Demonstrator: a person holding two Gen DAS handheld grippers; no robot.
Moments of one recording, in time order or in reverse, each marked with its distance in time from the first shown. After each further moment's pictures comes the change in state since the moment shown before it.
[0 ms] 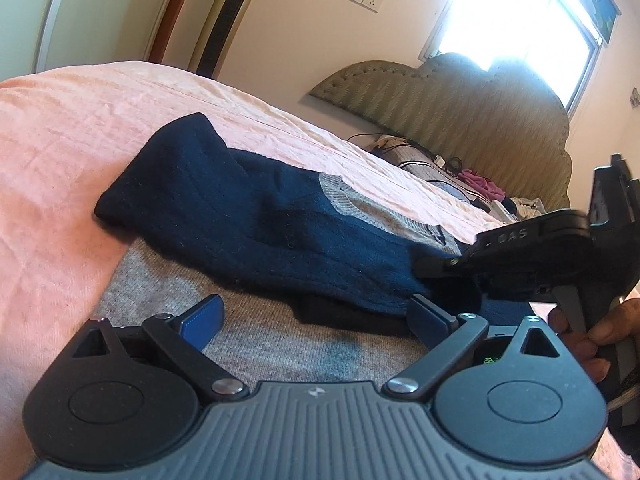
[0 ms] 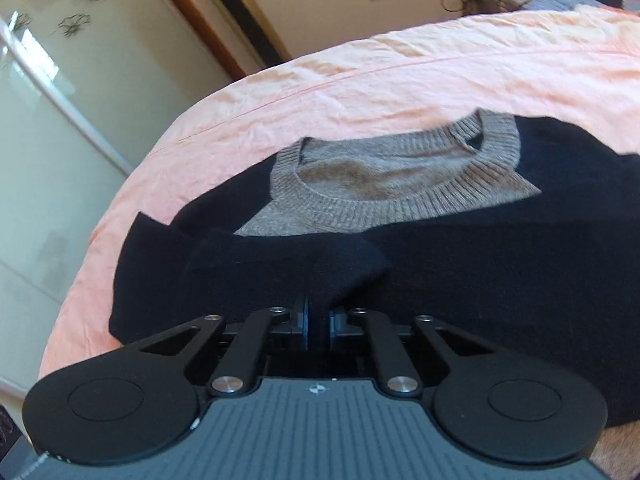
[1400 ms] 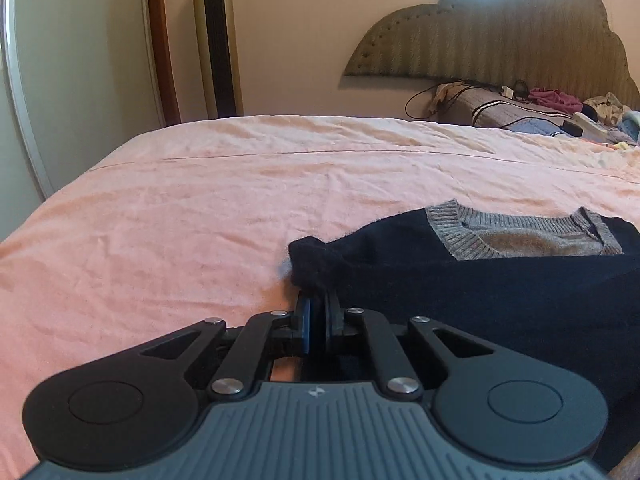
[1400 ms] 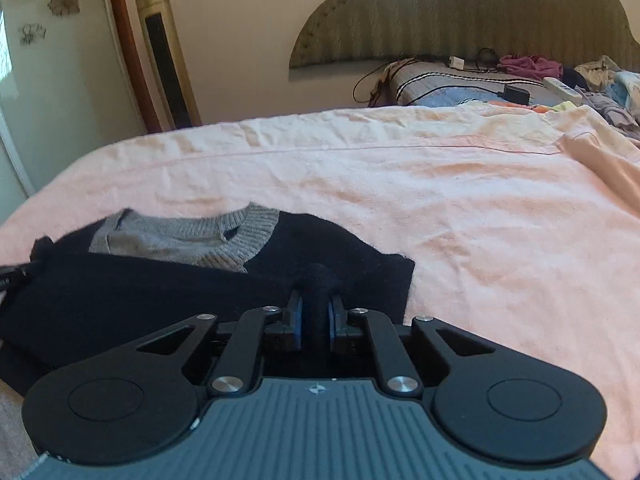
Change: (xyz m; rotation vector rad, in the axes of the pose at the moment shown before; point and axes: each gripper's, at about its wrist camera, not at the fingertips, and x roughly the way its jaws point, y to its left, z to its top) left arm 0.113 -0.001 0.088 0.374 0.068 0.313; right arm -0.047 -0.116 0.000 -0.066 -0.270 -0.283
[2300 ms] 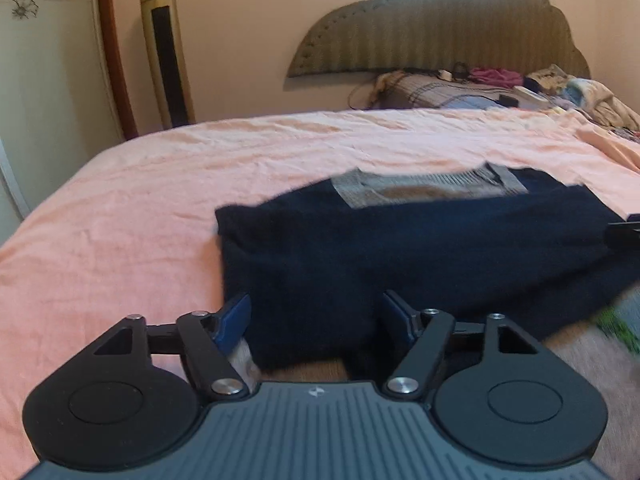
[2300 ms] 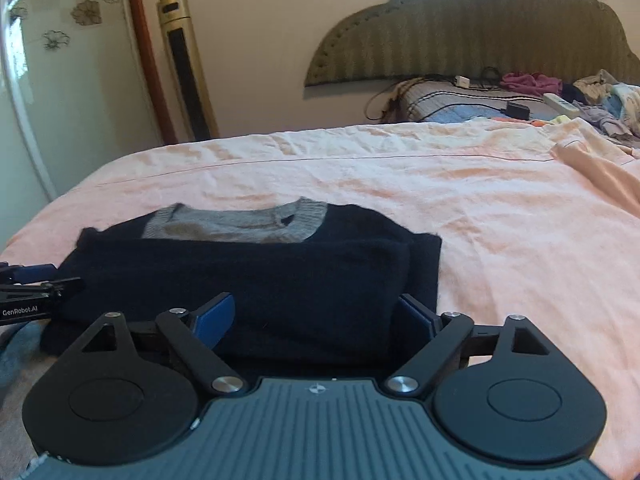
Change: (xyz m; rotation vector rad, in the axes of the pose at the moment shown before) left arm -0.070 -0.029 -0.042 0.129 0.014 -0.133; right arm -0.047 0.041 -0.045 -0.116 -0.002 -0.001
